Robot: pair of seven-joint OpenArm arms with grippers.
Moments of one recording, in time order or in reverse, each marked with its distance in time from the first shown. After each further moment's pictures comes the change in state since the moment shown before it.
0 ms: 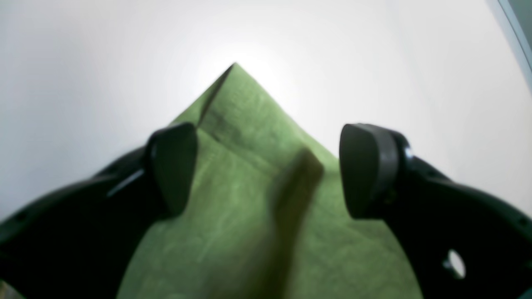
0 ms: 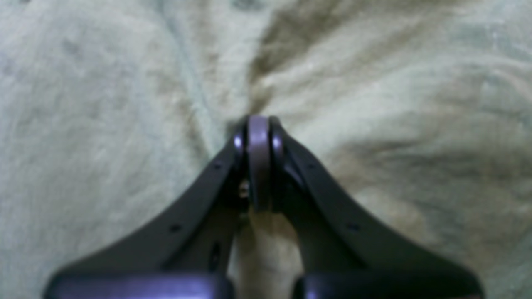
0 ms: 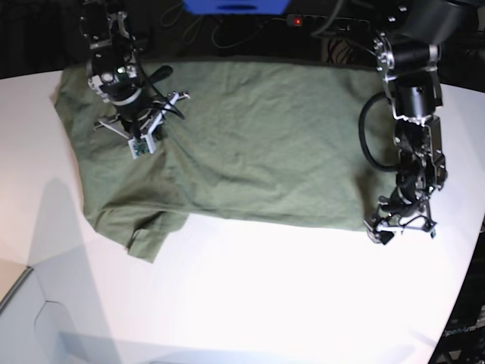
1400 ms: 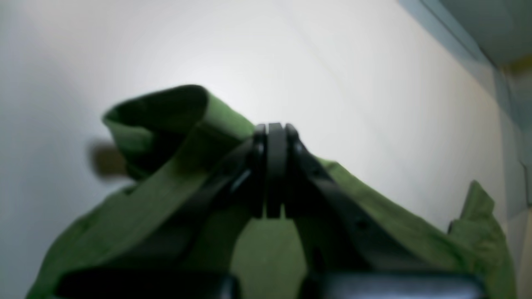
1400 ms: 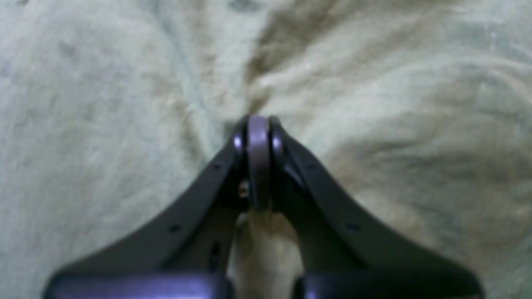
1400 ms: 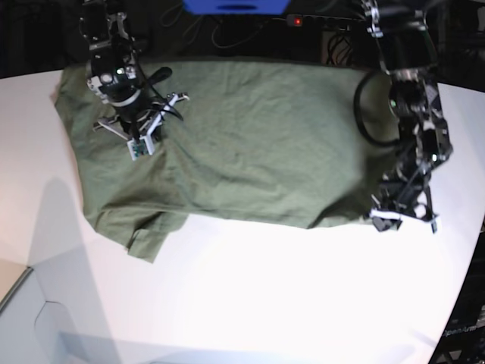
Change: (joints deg) left arm 16.7 3.2 -0.2 34.4 -0.7 0.0 8.3; right arm 0.3 0.0 0.3 -0.2 0.0 0.0 -0.3
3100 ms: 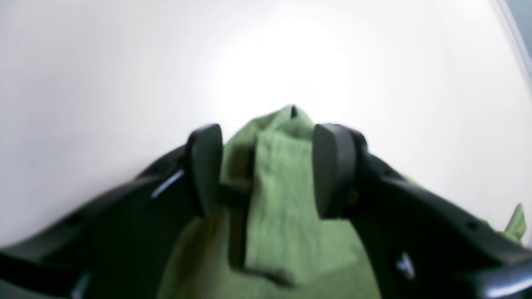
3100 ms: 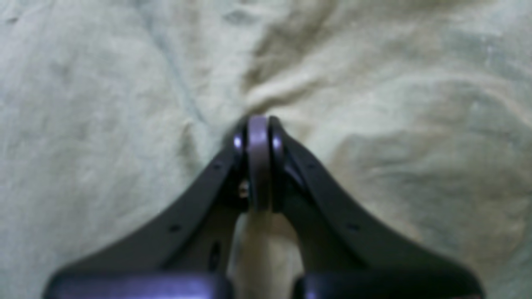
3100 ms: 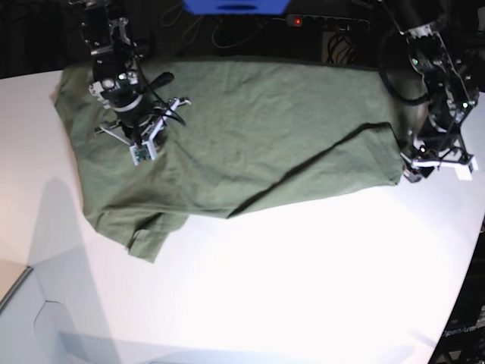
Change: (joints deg) left arm 8.7 0.2 -16.6 0.4 -2.8 0.2 6.8; right arm 1.6 -0.3 -0.3 -0.4 -0.2 0.0 -0.9
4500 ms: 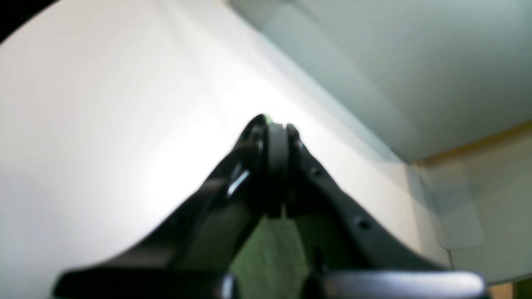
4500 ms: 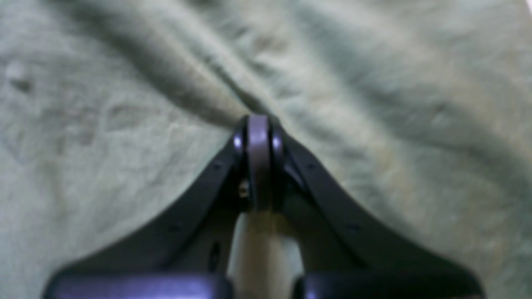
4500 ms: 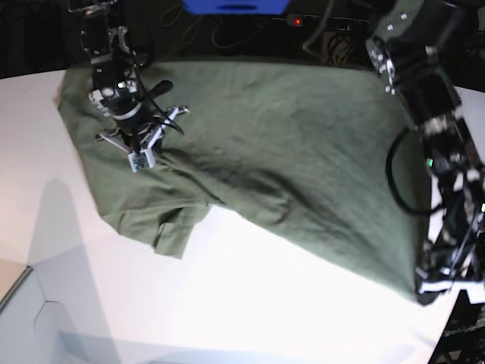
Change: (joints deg) left arm -28.8 -1.6 7.3 -3.5 1.2 -0.2 0.0; right arm 2.4 0.3 0.0 -4.0 0.4 0.0 2.4
